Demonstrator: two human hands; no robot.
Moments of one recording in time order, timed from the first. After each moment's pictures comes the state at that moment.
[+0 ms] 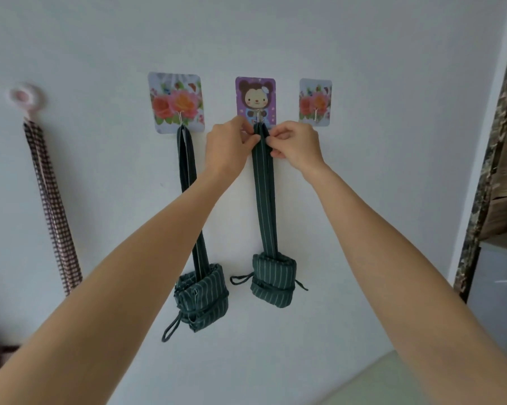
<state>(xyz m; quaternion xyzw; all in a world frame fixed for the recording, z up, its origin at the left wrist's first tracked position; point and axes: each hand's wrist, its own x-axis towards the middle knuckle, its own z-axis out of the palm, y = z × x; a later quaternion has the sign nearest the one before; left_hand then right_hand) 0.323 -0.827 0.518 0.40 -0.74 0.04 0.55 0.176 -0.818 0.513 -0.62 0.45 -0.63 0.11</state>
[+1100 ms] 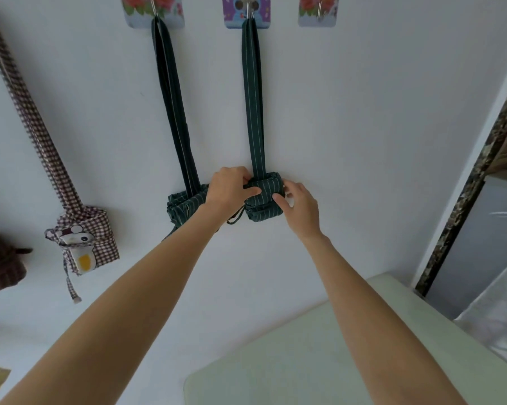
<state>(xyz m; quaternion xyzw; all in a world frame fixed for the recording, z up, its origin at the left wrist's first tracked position) 0.327 -0.798 0.328 0.53 -0.79 -0.02 0.30 0.161 -0.786 0.247 -0.64 0.57 -0.51 0.00</state>
